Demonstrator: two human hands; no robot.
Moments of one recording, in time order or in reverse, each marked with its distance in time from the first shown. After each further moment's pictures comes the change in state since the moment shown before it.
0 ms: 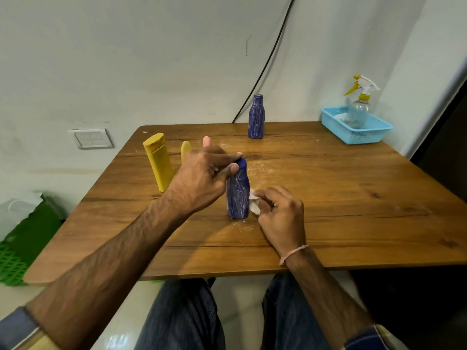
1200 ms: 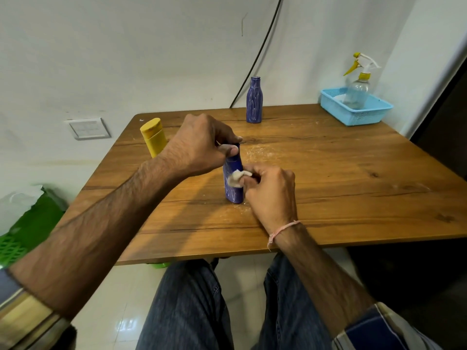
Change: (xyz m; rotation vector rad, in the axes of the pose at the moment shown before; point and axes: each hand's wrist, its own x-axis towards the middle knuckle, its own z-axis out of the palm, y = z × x) left_hand 0.025 0.023 -0.027 0.073 -0.215 -0.096; right_hand 0.010 -0.050 -0.006 -0.010 -0.142 0.228
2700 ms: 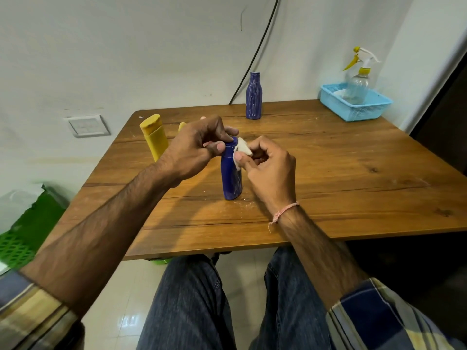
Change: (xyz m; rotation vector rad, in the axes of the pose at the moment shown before) left_hand -0.012 -0.035 0.016 -0.578 -0.058 0.033; right_hand 0.024 0.004 0.006 0.224 0.112 -0.084
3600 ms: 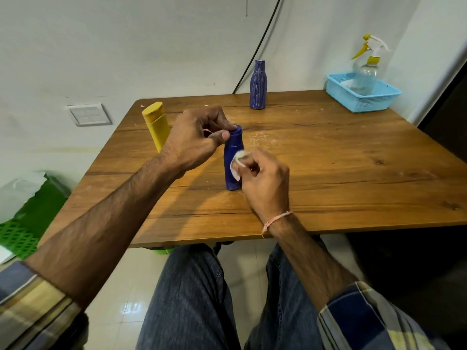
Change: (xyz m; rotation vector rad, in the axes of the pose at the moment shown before) left_hand -0.002 -0.009 0.001 0.147 0.144 0.069; right_hand -0.034 0.012 0.014 -0.149 -0.035 -0.132
